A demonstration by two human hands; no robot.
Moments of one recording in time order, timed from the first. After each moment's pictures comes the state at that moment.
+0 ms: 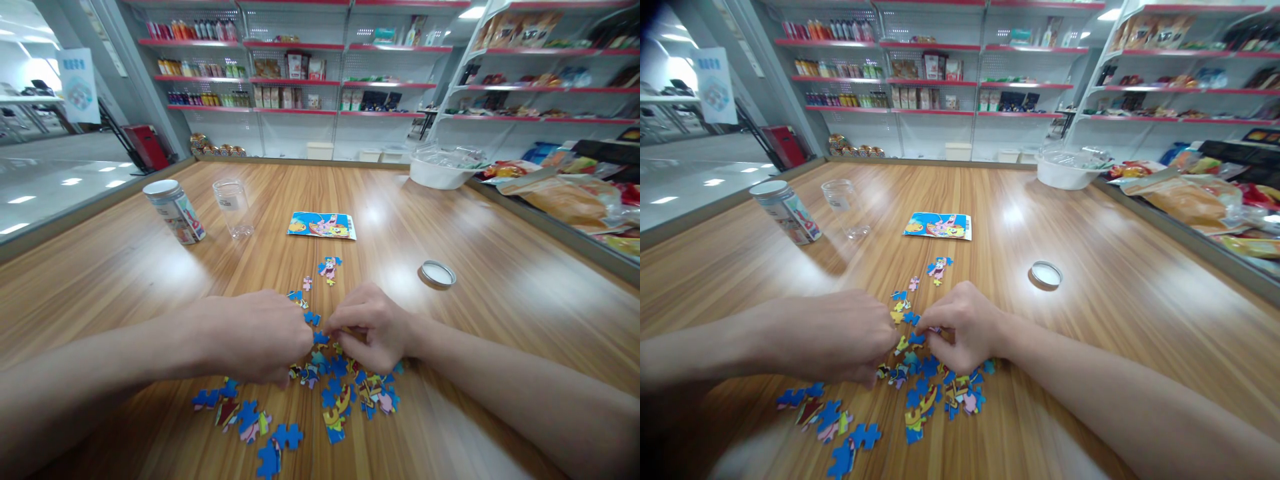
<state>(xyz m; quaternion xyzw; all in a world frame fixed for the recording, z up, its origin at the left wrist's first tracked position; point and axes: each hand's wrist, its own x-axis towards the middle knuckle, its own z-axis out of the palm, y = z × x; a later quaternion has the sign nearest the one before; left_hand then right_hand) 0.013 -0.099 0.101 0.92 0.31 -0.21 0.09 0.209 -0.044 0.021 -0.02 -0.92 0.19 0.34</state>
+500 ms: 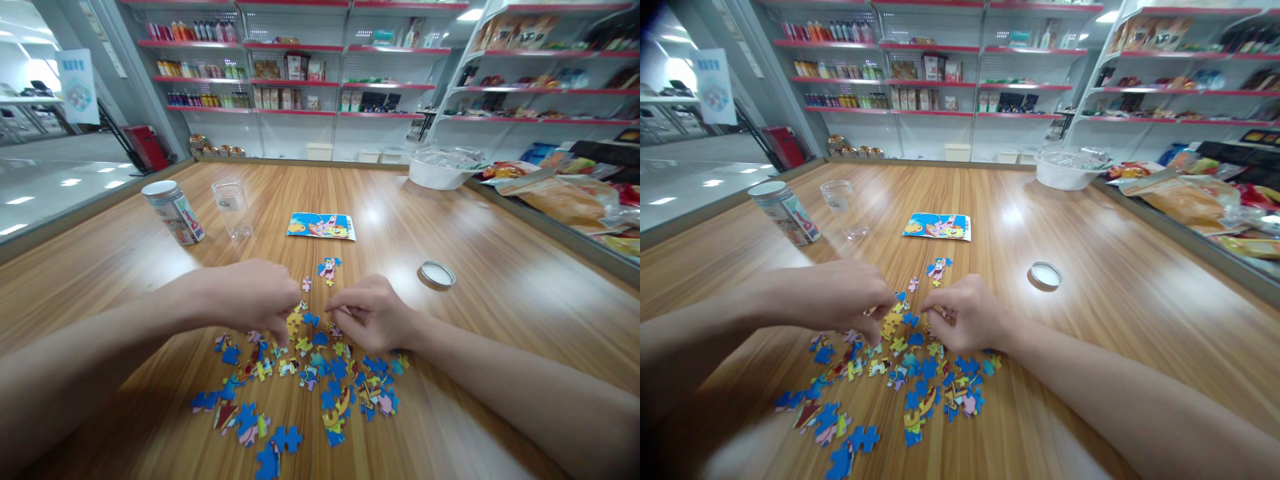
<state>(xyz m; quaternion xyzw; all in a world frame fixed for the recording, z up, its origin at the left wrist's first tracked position) 0.000 -0.072 0.108 0.87 0.43 -0.21 0.09 0.211 -0.038 0.020 -0.12 -0.90 0.16 0.38</state>
